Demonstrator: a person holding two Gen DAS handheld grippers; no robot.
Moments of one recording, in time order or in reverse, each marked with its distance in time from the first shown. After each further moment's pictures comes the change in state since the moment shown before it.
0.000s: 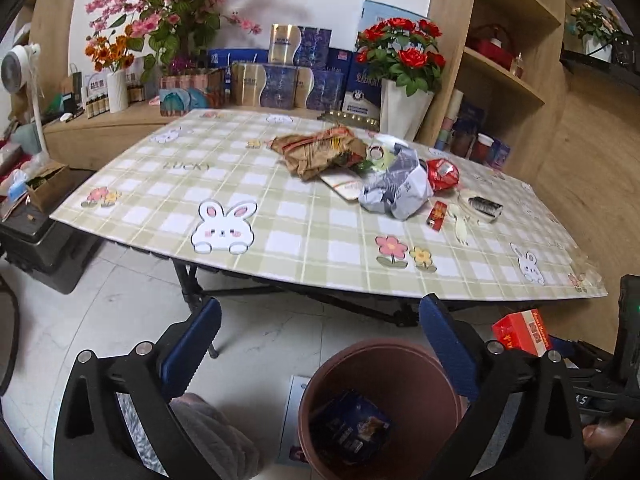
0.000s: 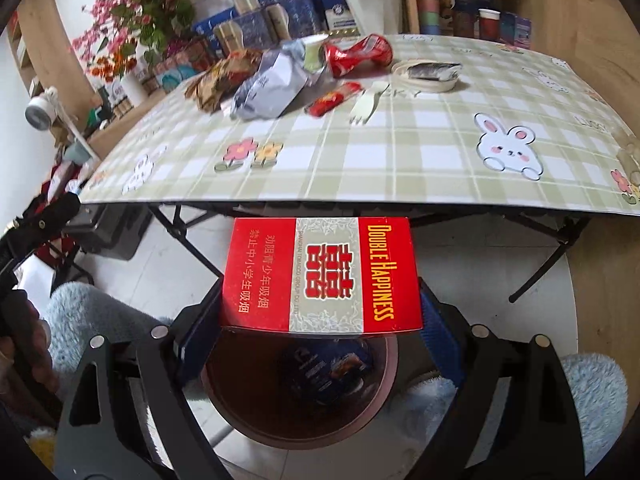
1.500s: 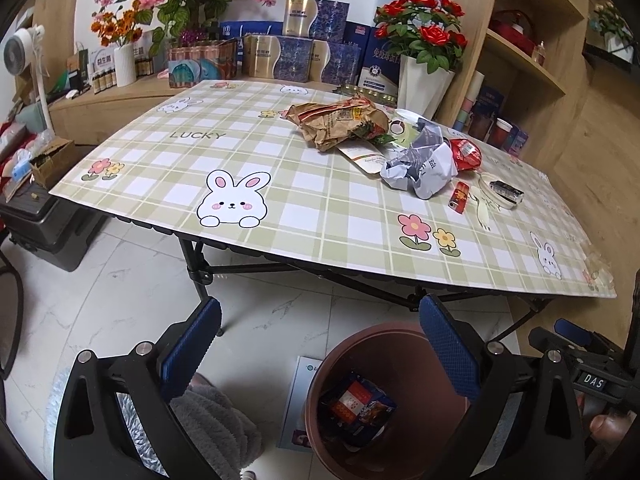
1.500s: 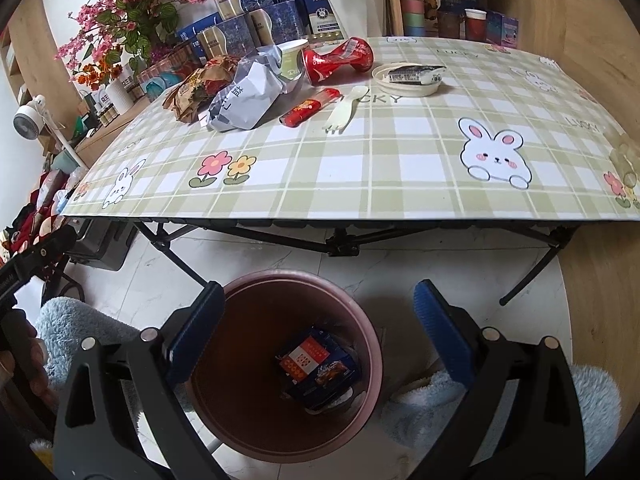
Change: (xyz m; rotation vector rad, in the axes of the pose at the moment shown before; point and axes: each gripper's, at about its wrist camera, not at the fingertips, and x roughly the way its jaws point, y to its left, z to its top) left arm 0.022 0.015 -0.001 -0.047 0.086 0.023; right arm 0.004 -0.016 0.012 0.031 -0.024 -0.040
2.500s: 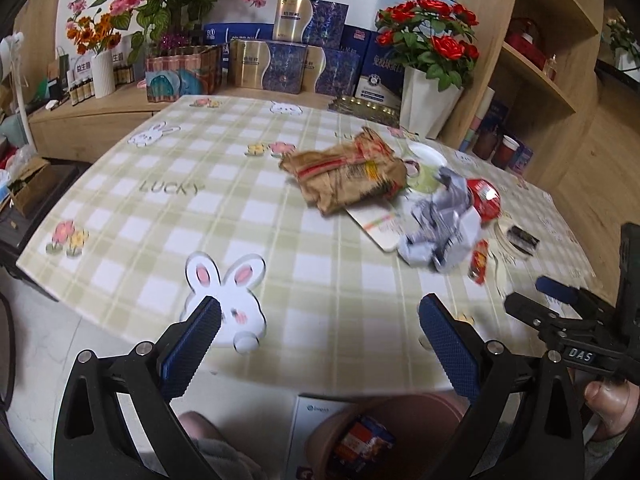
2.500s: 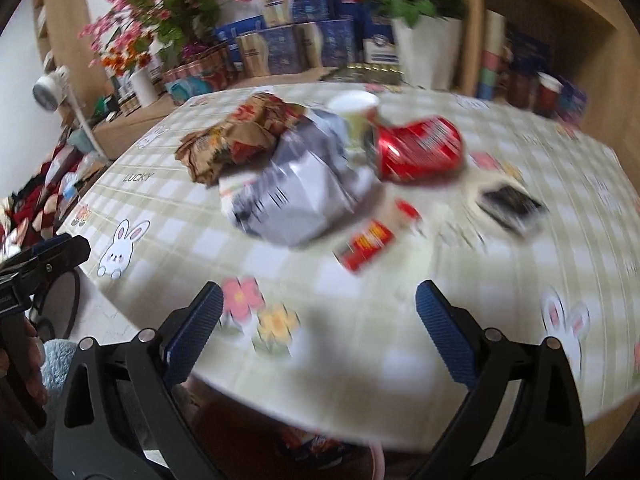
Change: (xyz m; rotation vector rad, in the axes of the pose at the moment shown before) left arm 0.058 0.019 0.102 0.021 0.002 -0.036; right arm 0.070 0.056 0.136 -0.196 -0.034 0.048
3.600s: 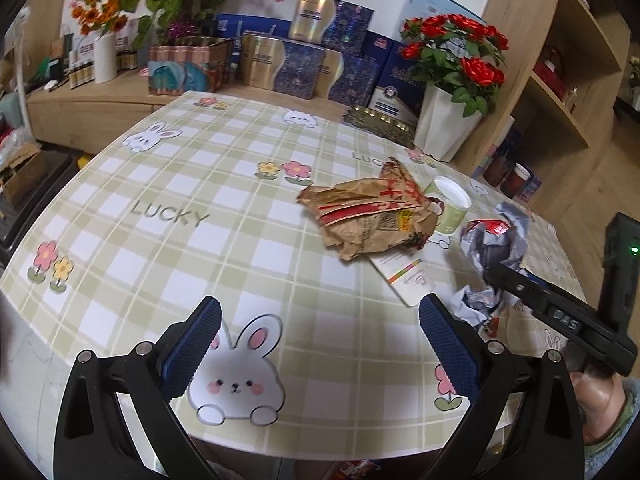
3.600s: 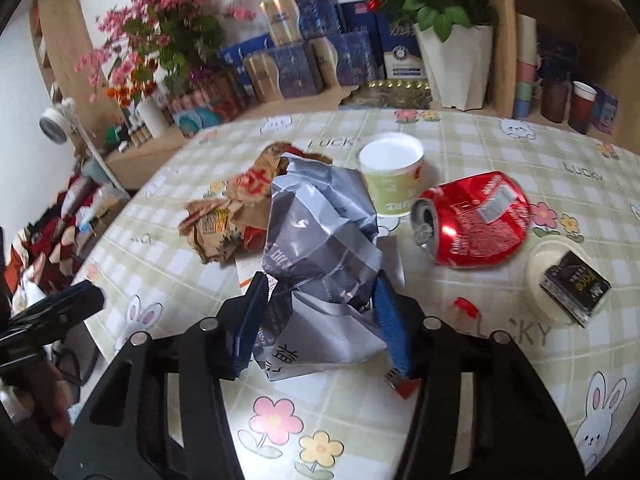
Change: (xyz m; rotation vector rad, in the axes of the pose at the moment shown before) left arm 0.031 0.026 0.044 -0.066 0.012 -0.048; right arm 0.039 0.002 0.066 0.096 -0.060 0.097
